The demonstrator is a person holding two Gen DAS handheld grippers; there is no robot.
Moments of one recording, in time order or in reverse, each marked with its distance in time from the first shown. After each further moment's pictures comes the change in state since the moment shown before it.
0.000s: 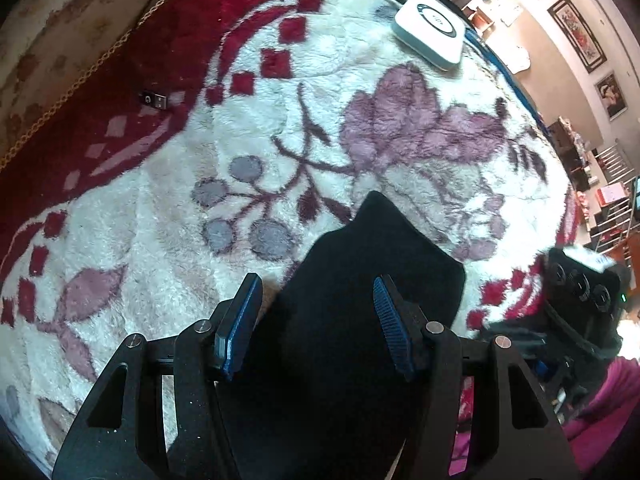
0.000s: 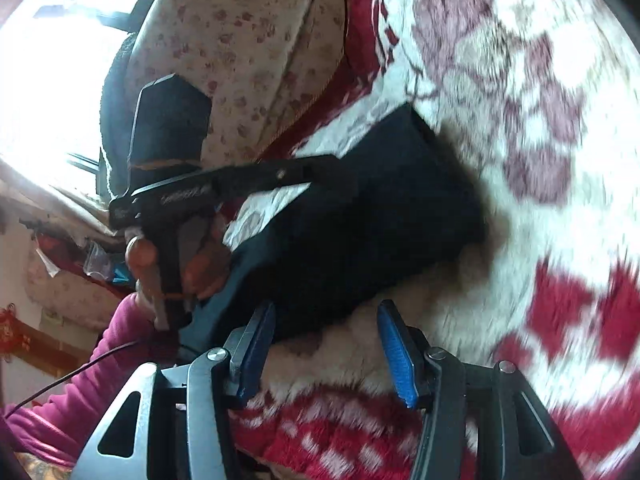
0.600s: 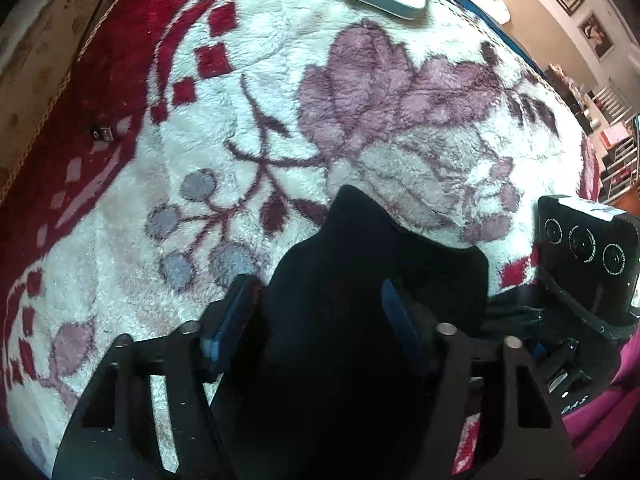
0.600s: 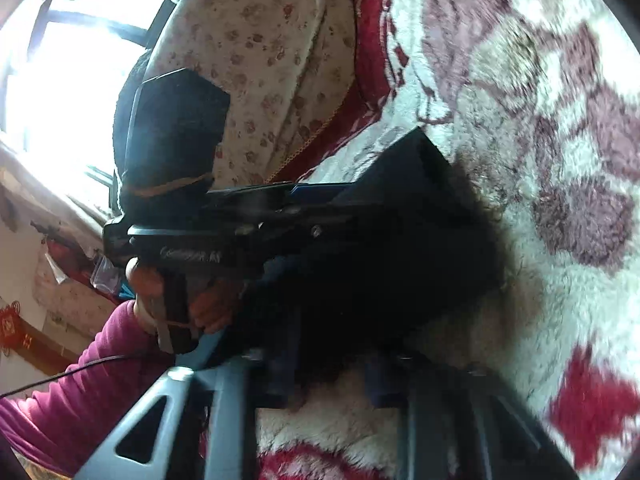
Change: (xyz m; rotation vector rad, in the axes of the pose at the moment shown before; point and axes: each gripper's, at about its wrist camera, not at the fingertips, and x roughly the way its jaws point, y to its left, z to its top) left arm 0.031 -0.032 0.017 0.174 0.041 0.056; right arm 0.013 -0.014 0.010 -0.033 -0.153 0.070
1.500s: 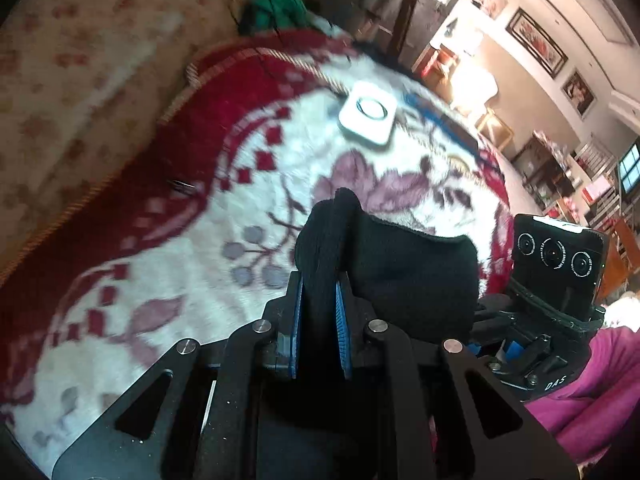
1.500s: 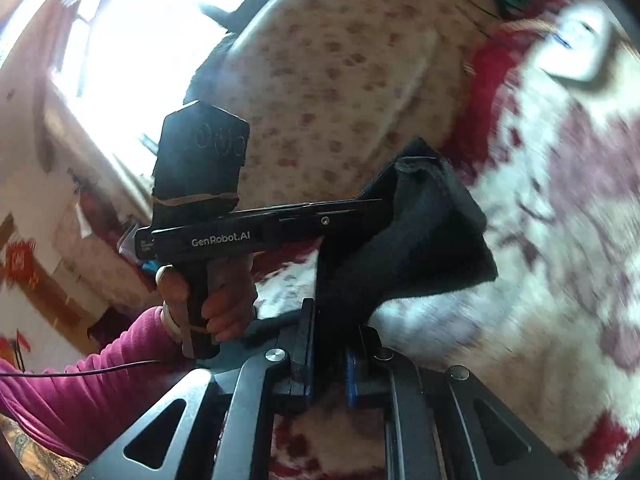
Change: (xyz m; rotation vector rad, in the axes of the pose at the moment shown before) left arm -0.142 0.021 -0.043 -0.077 -0.297 -0.044; right arm -0.007 0.101 0.020 -0.285 -0.041 0.088
